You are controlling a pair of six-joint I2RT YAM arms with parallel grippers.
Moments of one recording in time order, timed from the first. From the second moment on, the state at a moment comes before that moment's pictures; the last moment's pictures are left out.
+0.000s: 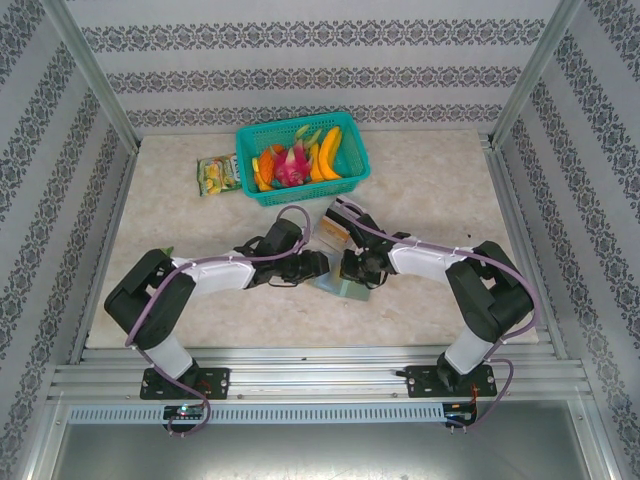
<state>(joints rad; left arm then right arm) -0.66 1.67 0.83 0.02 0.38 -0.93 0.59 1.67 0.86 -0.37 -0.22 0.83</state>
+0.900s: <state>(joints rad) -0.67 1.75 0.70 0.27 0.40 -1.06 0.51 1.62 0.80 -0.40 -0.25 0.76</state>
